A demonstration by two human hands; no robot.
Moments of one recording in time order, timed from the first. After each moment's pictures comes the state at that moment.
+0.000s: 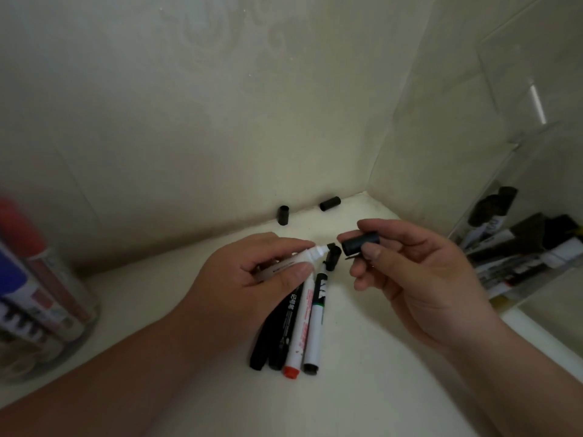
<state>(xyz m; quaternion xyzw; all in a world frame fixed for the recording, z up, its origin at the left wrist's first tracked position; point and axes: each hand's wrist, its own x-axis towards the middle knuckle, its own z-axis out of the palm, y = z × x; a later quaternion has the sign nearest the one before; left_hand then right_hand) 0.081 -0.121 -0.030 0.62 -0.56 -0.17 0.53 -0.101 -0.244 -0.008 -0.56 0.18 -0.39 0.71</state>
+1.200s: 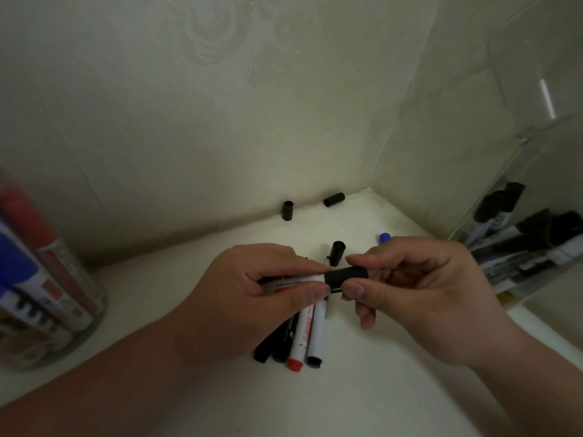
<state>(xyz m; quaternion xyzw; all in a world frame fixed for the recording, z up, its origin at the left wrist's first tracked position) 0.080 -0.112 -0.028 0.56 -0.62 -0.18 0.51 -0.108 -0.227 0.002 -0.71 0.13 -0.33 0.61</state>
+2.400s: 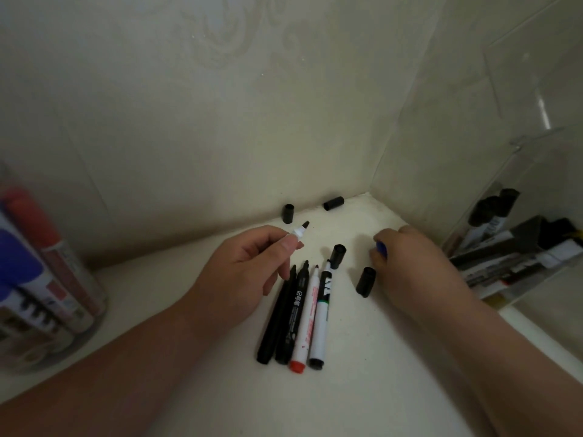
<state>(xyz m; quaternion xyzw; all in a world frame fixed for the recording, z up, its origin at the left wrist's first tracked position) 0.093 -0.132 -0.039 0.59 -0.44 -0.31 0.60 -0.085 -0.275 -0.011 -0.87 0.49 -0.03 0.02</state>
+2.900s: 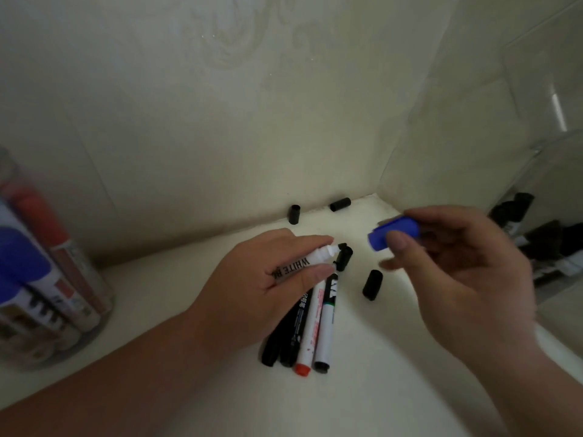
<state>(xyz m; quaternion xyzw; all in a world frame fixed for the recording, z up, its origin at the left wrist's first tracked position) 0.082 -0.121 -0.032 0.64 -0.60 -0.07 0.47 -0.106 -0.222 0.013 -0.75 0.23 -0.50 0.36</state>
